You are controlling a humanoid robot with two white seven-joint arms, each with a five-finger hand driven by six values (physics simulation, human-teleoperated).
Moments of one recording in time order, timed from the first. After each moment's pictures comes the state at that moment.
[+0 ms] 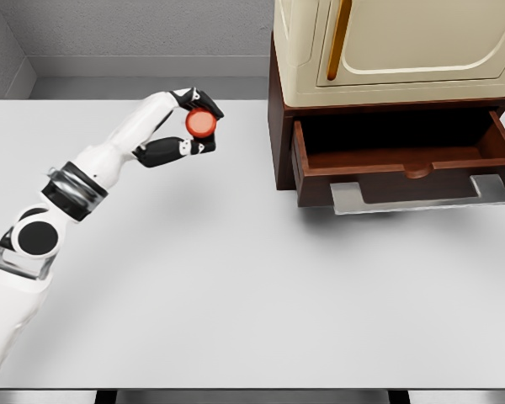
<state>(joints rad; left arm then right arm) -0.33 0.41 -0.33 -1.79 -0.15 -0.12 -0.24 0.19 -1.34 0.05 -1.65 0.45 -0.61 -0.34</state>
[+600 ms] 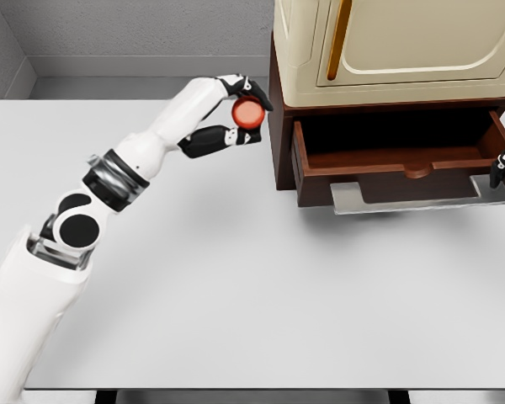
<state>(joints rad) -0.42 0.29 -0.40 -1.80 -0.27 -0.14 -0.24 0.18 -1.31 0.05 -1.70 0.45 -0.61 -0.33</state>
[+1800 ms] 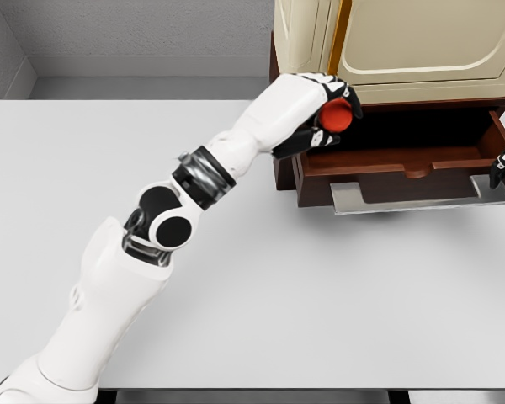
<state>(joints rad) -0.49 0.04 -0.51 -1.72 -0.62 -0.14 -0.24 0.18 -1.31 0.05 -1.70 0.45 -0.61 -0.33</state>
